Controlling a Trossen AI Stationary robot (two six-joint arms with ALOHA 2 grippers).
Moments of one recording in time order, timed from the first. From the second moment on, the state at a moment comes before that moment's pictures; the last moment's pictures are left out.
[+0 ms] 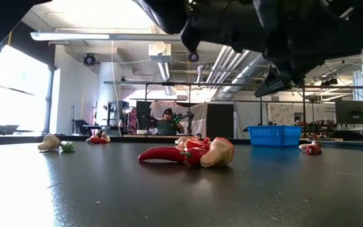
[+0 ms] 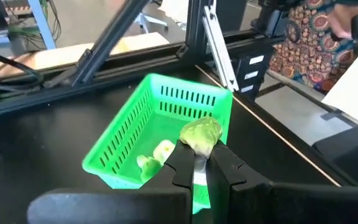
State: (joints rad) left arm -0.18 2.32 1.71 0.22 0.35 0.11; right arm -0.11 1.03 0.48 -0.07 0.47 0.29
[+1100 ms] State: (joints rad) left arm -0.22 2.50 1.94 0.12 0.29 0.13; right arm -0.15 1.03 0.48 -0.05 0.47 0.28
